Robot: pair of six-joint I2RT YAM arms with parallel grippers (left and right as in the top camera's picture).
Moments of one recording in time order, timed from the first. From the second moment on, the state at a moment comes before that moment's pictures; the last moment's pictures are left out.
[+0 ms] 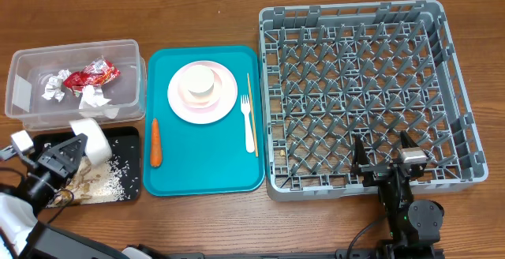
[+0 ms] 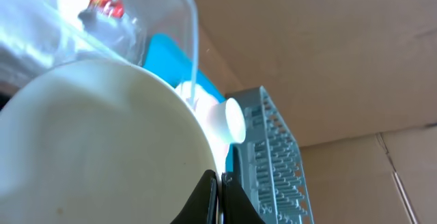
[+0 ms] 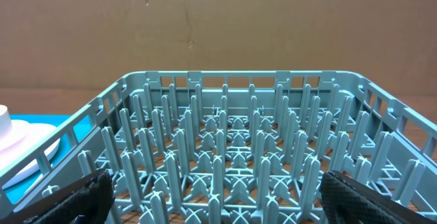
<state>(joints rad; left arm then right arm) 1.06 1.46 0.86 -0.82 1.28 0.25 0.04 0.01 0.02 -0.03 -0.07 0.02</state>
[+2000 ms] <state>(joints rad) -0.58 1.67 1.13 -0.90 0.09 -0.39 0.04 0.01 0.02 -0.03 -0.07 0.02</state>
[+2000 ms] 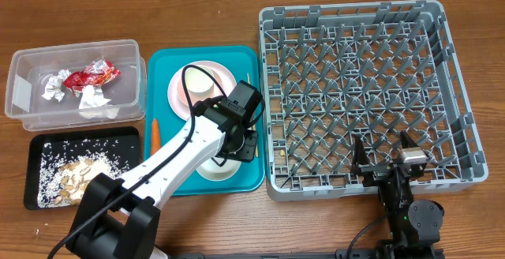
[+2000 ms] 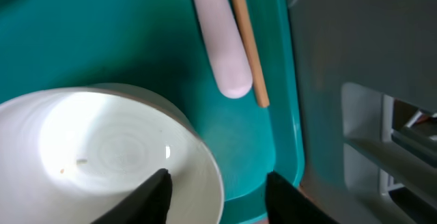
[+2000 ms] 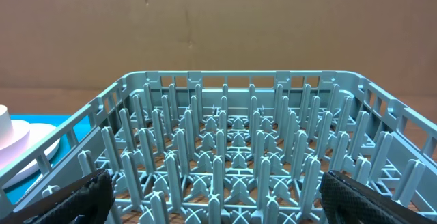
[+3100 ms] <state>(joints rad) -0.11 1.64 1.17 -1.06 -0.15 -0.45 0.04 0.01 0.02 -0.03 -0.06 0.02</state>
